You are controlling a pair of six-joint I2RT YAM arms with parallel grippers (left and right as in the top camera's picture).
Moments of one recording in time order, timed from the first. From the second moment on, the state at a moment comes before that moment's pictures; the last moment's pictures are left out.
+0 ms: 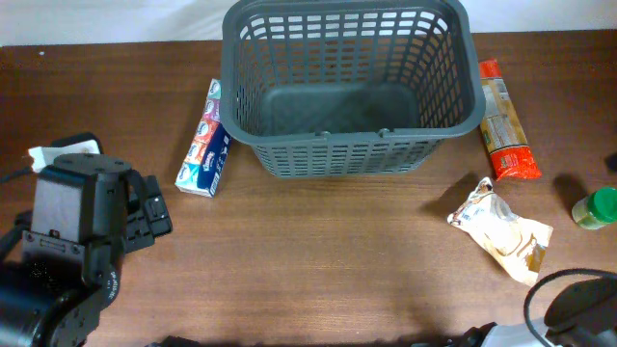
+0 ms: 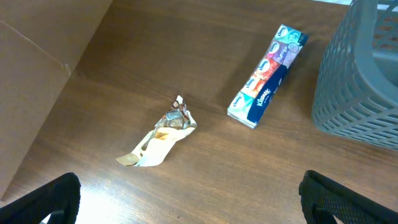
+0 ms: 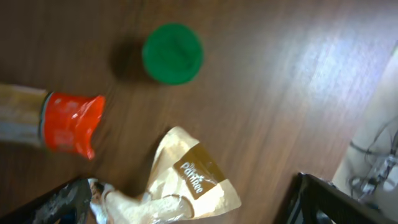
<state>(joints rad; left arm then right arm) -0.27 1.15 1.90 -1.68 -0.49 -0.41 -0.73 1.69 1.77 -1.43 0.16 0.52</state>
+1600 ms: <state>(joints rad) -0.27 1.15 1.90 -1.68 -0.49 -0.41 -0.80 2.04 1.77 -1.24 0.13 0.65</state>
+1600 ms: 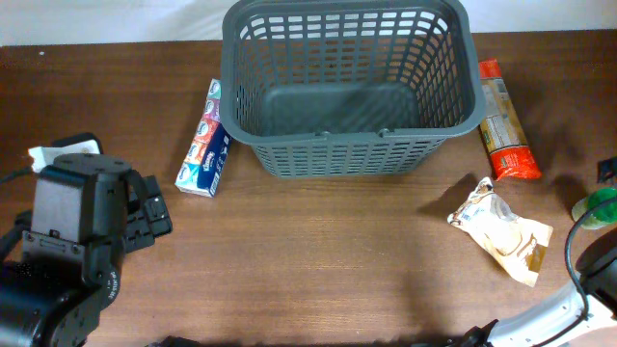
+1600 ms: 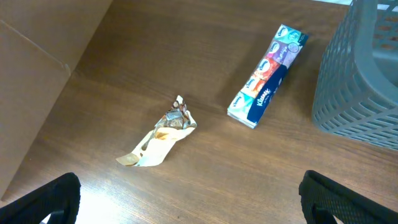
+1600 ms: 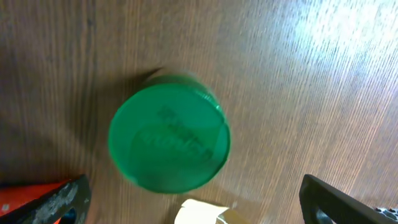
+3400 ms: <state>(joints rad) -0.27 1.15 1.90 -1.68 -0.49 -0.41 -0.82 2.17 1.78 -1.24 0.08 0.66</state>
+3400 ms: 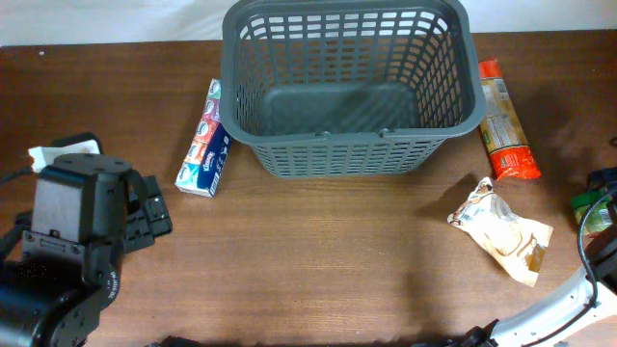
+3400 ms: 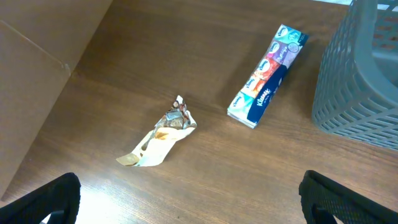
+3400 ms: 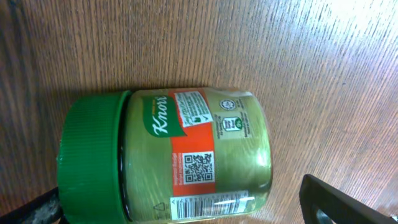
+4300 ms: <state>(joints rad) -0.27 1.15 1.90 -1.68 -0.49 -0.41 -0.82 2.17 1.78 -1.20 0.09 0.65</state>
